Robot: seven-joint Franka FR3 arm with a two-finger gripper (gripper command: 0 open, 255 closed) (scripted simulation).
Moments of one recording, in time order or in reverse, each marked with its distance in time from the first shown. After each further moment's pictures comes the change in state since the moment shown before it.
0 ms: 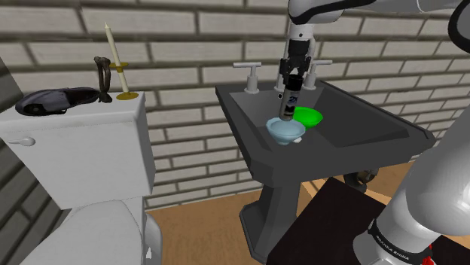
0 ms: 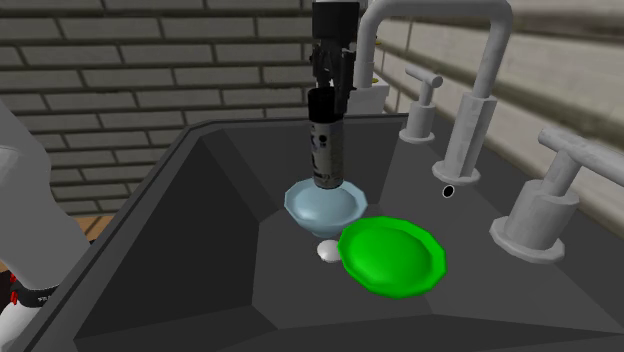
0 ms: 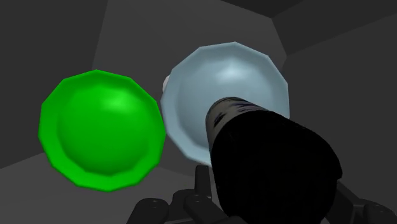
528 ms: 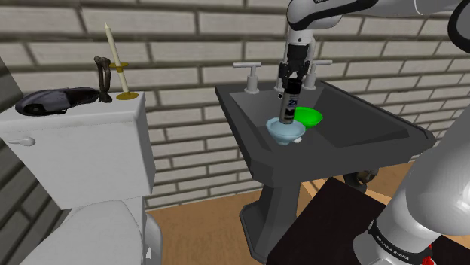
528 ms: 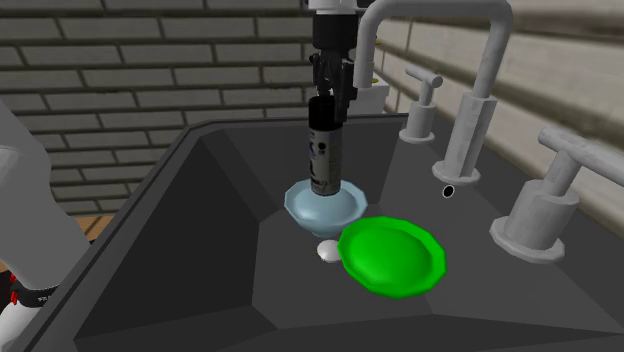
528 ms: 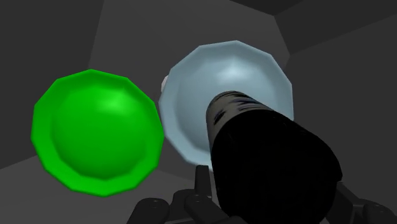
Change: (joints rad) arm -0.002 0.001 0.002 -0.039 -0.001 0.040 0.000
